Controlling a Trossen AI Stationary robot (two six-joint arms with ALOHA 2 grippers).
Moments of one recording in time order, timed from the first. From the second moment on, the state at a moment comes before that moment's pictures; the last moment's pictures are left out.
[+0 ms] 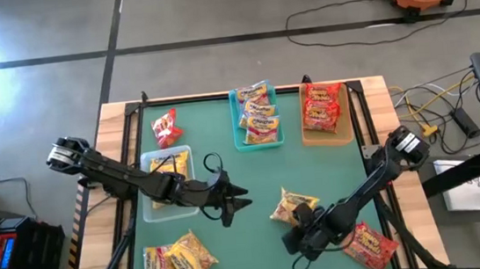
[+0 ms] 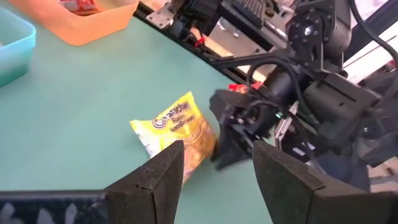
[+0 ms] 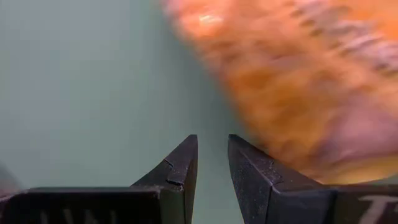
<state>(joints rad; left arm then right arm) -0.35 1.46 0.92 0.16 -0.32 -0.73 0.66 1.83 1.10 -0.48 0.25 1.75</state>
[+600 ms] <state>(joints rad) -0.35 1.46 0.92 0.09 -0.32 -0.71 0.63 1.82 1.11 -0.90 0.37 1.68</state>
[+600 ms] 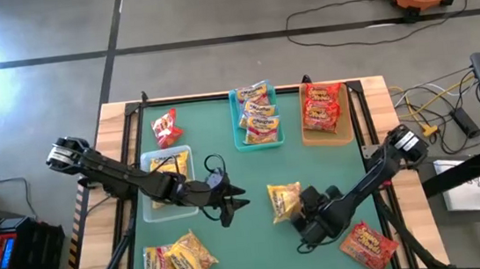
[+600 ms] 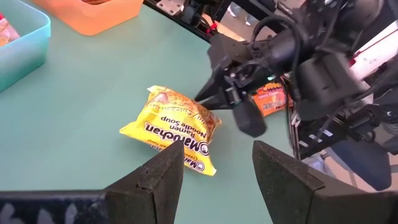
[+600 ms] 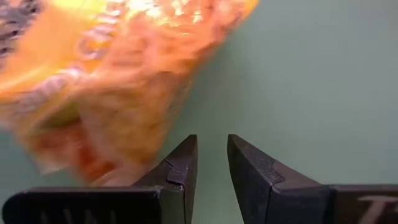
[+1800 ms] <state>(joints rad) -0.37 1.78 0.92 0.38 -0.30 -1.15 0.64 1.79 0.99 -0.66 0.57 1.56</state>
